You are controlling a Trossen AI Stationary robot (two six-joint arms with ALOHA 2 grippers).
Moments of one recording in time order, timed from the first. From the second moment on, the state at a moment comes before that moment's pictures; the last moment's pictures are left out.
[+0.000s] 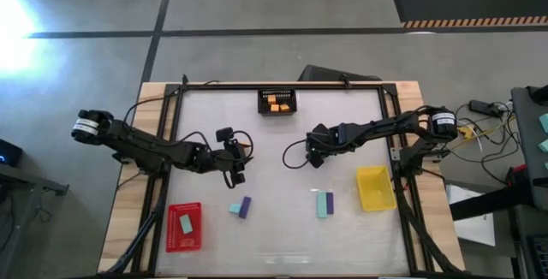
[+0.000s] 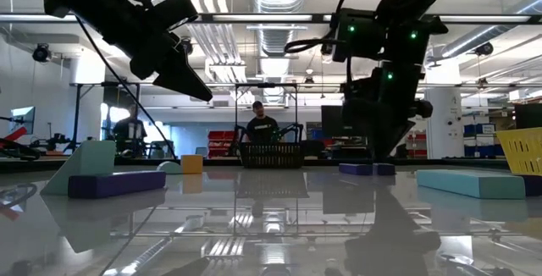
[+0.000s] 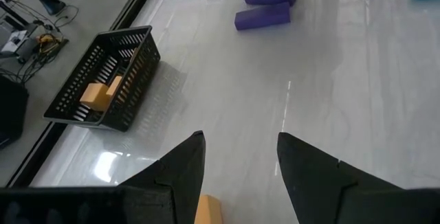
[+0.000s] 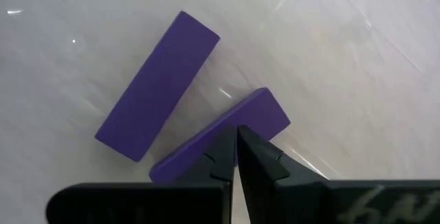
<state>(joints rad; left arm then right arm) -0.18 1.27 0.63 -0.02 -0.56 -0.05 -0.11 1.67 0.93 -0.63 0.31 0.70</state>
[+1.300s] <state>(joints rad) -0.18 1.28 0.63 -0.02 -0.56 -0.07 -0.11 1.66 0.93 -0.62 0.31 0.77</state>
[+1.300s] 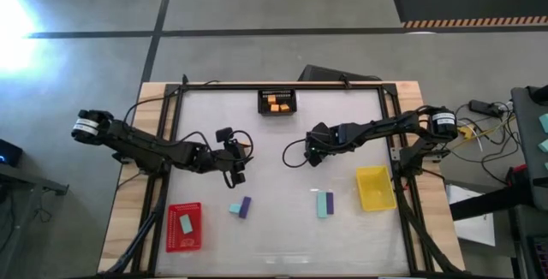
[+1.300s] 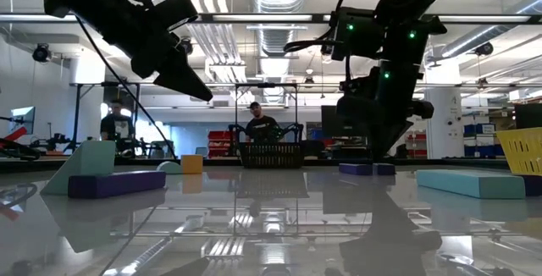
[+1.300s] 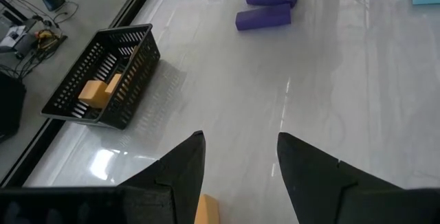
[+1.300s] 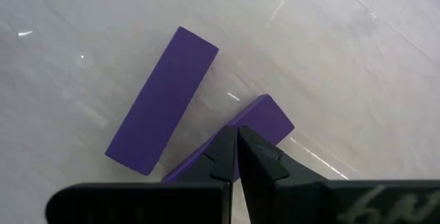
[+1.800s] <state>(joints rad) -0.18 1.28 0.63 -0.02 -0.56 -0.07 -0.11 1.66 0.93 -0.62 0.28 0.80</state>
